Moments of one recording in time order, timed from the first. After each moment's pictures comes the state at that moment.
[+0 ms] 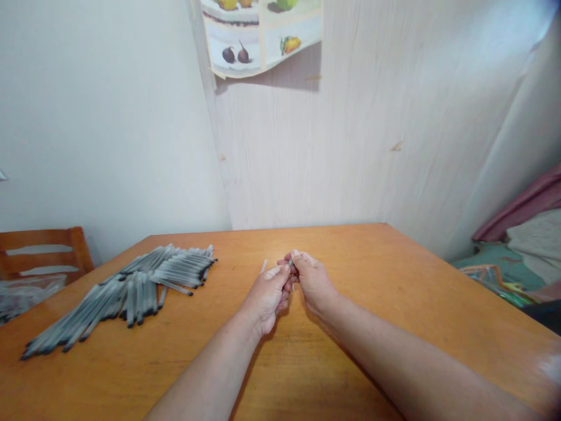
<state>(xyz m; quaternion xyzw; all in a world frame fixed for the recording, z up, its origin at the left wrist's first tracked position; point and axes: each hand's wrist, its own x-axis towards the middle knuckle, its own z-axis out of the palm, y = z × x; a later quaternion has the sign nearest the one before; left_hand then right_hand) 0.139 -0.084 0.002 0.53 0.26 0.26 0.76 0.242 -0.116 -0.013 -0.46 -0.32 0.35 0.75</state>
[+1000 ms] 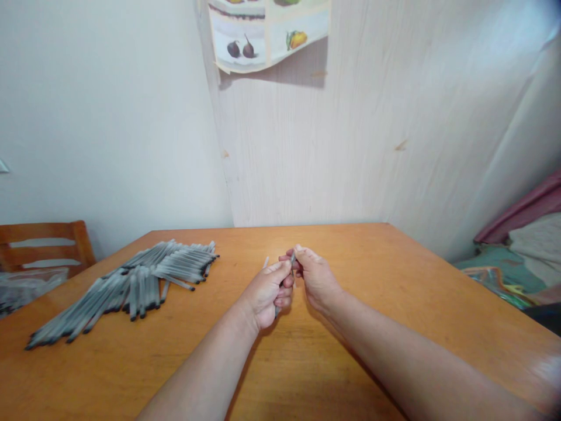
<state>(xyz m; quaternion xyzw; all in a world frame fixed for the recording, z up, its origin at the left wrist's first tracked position) 0.132 -0.079 0.013 0.47 0.21 0.19 0.84 0.244 -0.124 -0.003 -0.46 -0.33 0.33 0.75</state>
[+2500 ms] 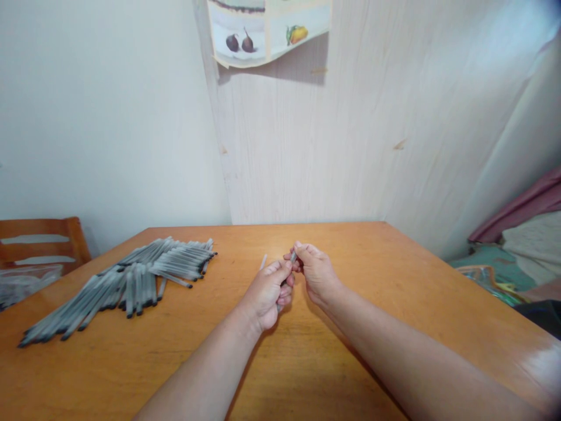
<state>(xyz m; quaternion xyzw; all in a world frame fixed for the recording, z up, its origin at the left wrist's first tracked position) 0.137 -0.089 0.004 0.49 0.22 0.25 0.80 0.250 -0.123 0.001 -0.45 -0.31 0.33 0.77</state>
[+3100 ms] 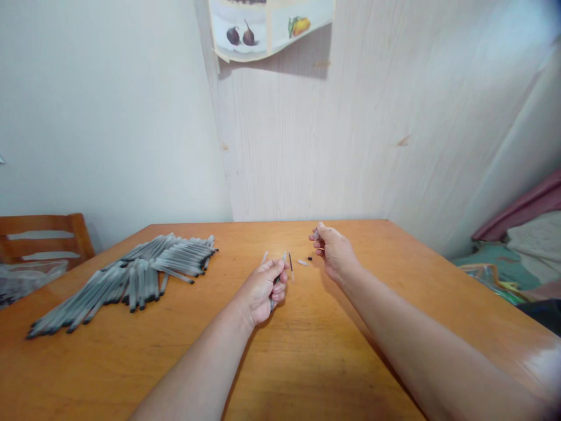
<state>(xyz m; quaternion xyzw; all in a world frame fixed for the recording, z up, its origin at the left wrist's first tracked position) 0.126 -0.076 -0.005 0.44 0.24 0.25 0.83 0.312 -0.121 0.012 -0.51 -0.27 0.26 0.77</state>
